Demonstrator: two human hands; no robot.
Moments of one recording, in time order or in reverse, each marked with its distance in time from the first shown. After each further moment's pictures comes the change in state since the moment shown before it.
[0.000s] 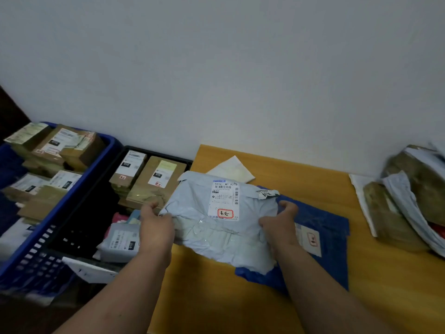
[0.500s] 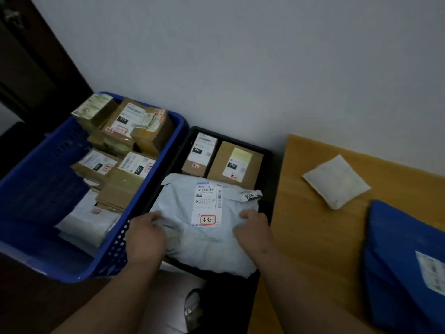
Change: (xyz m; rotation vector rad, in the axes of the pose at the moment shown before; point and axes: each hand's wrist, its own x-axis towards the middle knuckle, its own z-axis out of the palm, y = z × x) left_hand 0.222 -0.046 -0.203 0.622 0.113 0.079; right_hand -0.037 0.002 0.318 -0.599 -0.392 -0.155
